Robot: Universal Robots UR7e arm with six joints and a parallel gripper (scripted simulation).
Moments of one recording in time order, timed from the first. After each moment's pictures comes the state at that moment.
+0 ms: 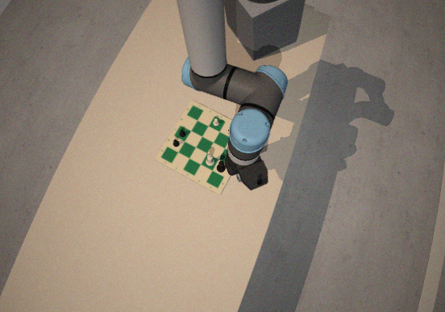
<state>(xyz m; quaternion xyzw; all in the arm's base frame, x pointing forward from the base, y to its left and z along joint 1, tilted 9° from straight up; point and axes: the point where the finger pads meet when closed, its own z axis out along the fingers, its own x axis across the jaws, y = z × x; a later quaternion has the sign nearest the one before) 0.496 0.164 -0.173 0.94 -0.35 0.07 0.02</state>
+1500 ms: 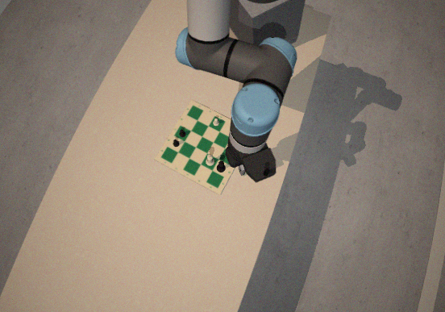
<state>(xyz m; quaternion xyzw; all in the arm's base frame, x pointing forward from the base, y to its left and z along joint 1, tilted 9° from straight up) 0.486 0.173 -0.077 0.94 -0.35 0.08 0.02</state>
